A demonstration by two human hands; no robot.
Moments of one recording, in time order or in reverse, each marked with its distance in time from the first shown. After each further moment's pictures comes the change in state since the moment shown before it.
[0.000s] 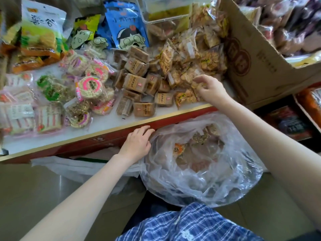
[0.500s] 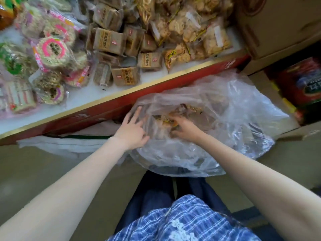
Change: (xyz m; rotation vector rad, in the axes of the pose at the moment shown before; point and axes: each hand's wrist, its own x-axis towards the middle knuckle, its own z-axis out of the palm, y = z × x) left_hand 0.011 0.021 0.045 0.440 -0.549 0.124; right_hand -0.116 0.112 0.142 -0.020 -0.653 0.044
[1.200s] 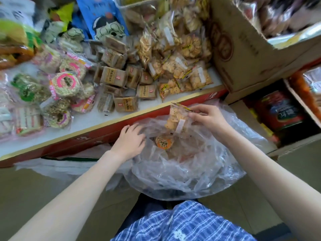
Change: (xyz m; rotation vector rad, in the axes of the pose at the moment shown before) left_hand -0.015 -0.003 -0.028 -0.253 0.407 -0.043; right_hand -0.062 -0.034 -0.120 0.692 0.474 0.028
